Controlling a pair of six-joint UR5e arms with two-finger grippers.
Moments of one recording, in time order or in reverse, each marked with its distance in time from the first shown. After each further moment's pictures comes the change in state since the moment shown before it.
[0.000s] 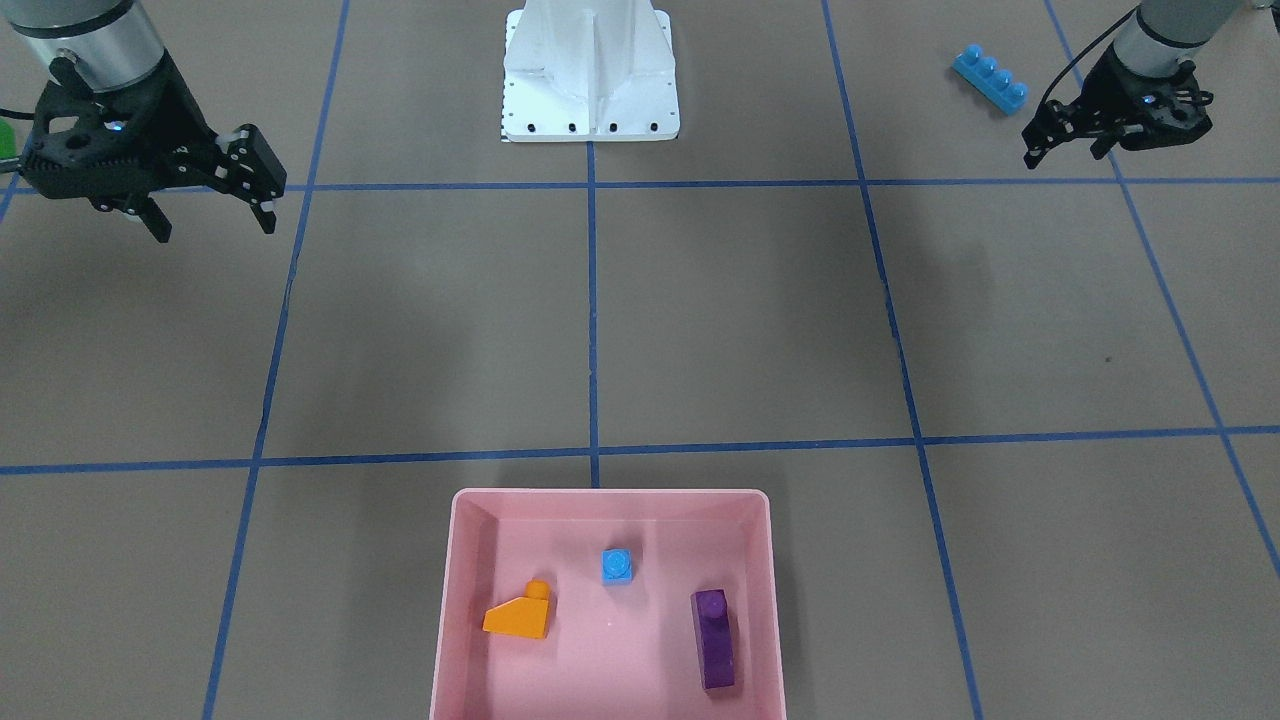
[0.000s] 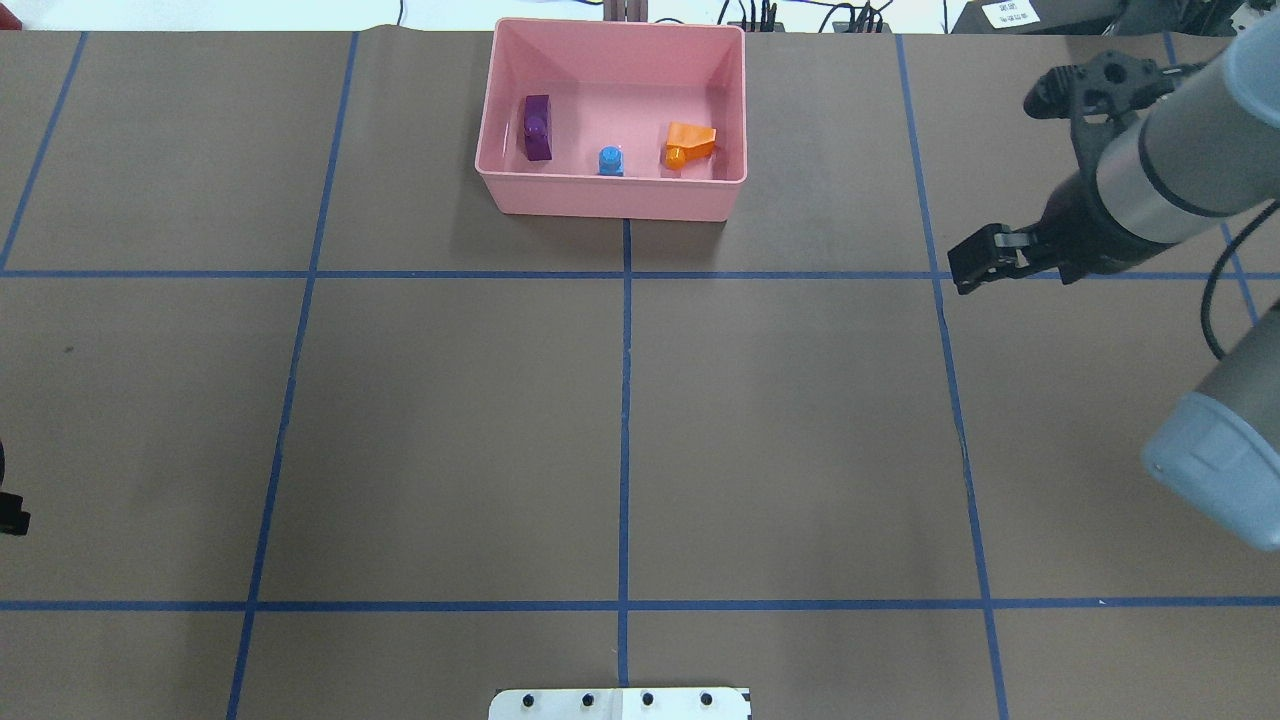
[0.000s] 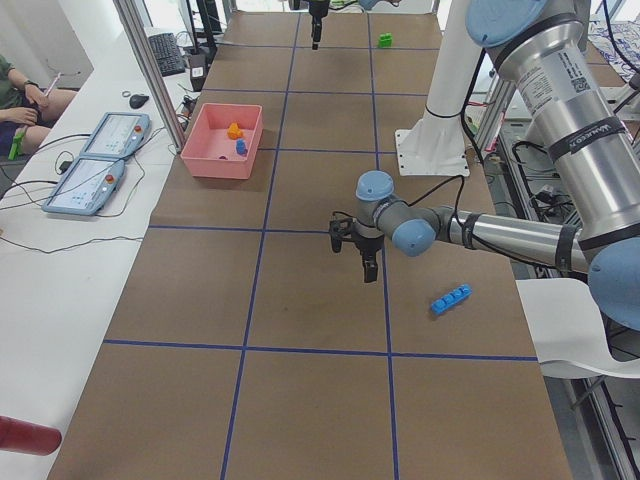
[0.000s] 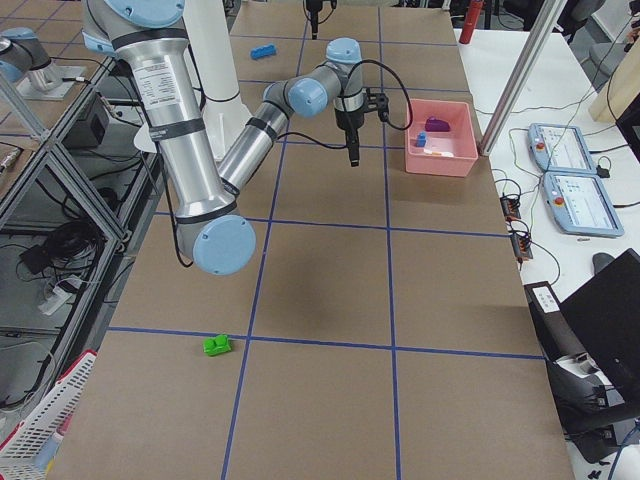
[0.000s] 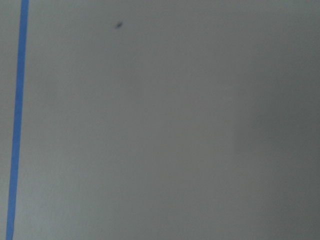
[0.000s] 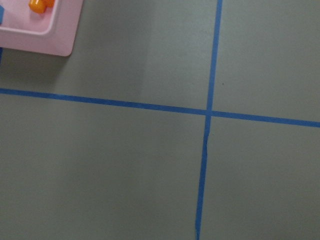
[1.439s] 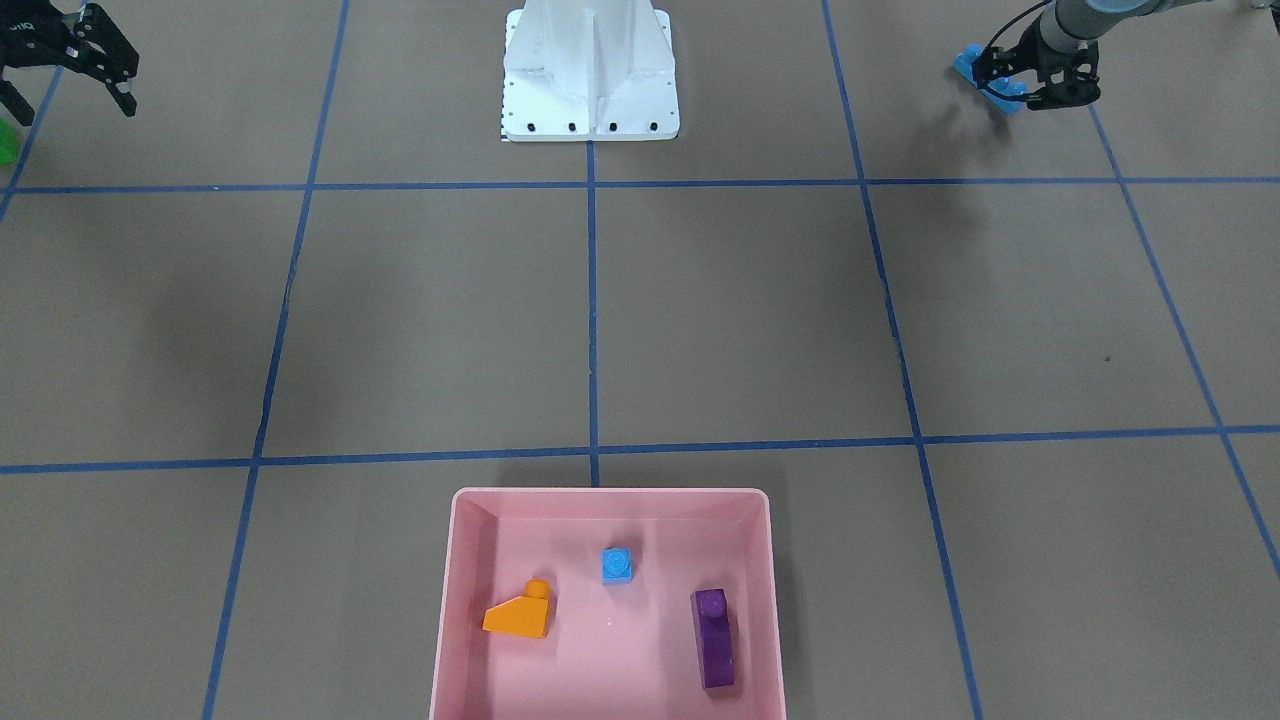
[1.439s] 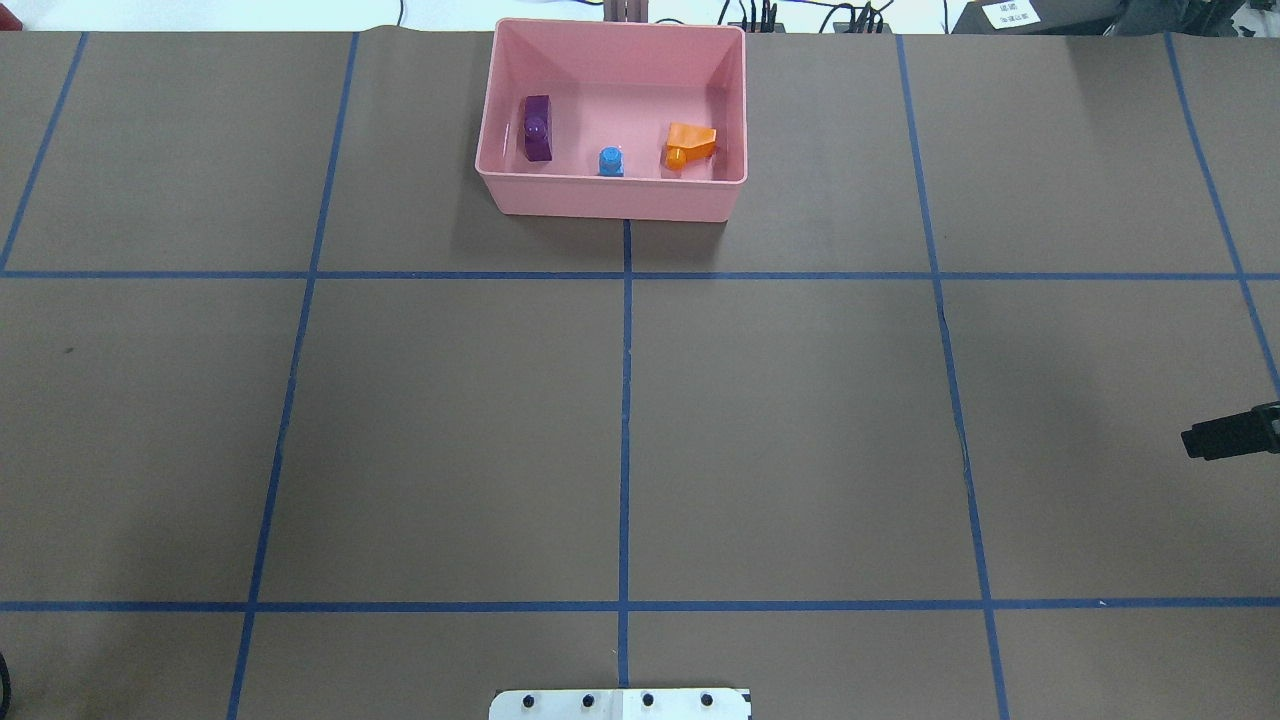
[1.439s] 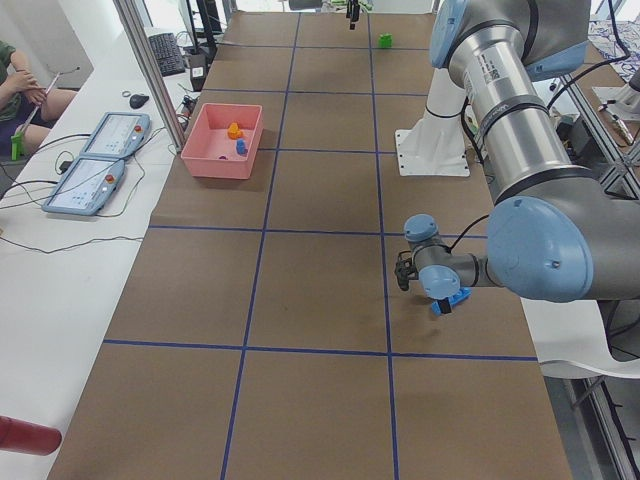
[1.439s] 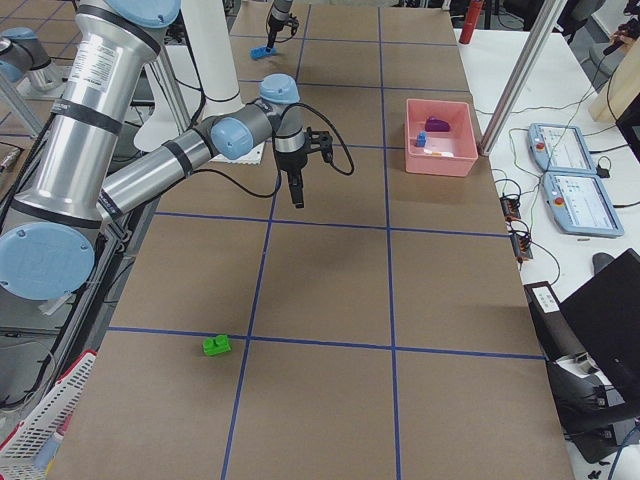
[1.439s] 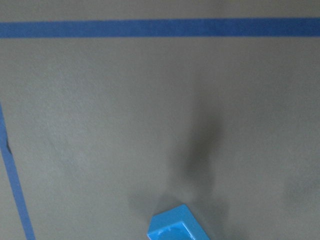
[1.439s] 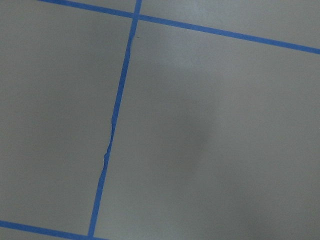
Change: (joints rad) left arm 0.615 0.127 0.181 -0.345 0.026 -0.368; right arm 0.021 -0.567 0.218 0.301 0.037 -0.096
